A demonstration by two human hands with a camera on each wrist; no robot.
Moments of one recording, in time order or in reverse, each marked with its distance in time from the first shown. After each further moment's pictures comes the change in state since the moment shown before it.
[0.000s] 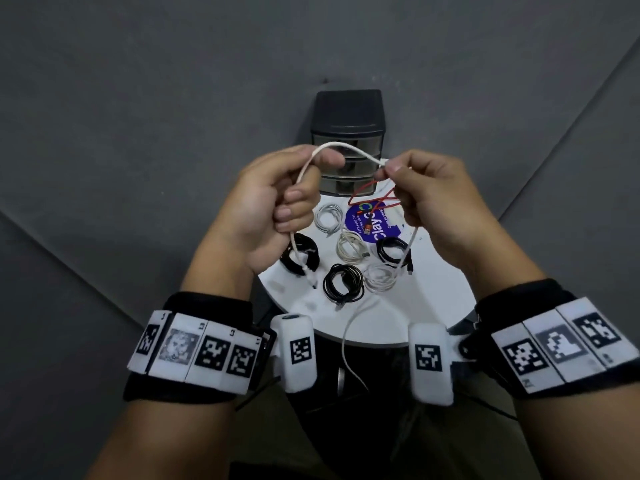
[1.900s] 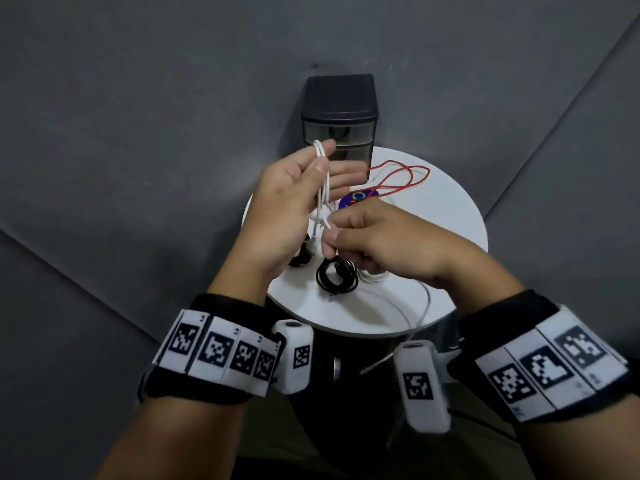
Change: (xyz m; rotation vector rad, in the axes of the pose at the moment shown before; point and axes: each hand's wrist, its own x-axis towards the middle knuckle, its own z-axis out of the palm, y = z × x) left_hand 0.009 -0.042 0.014 0.206 0.163 0.180; right_hand -0.032 -0.002 0.026 -0.232 -0.643 0.089
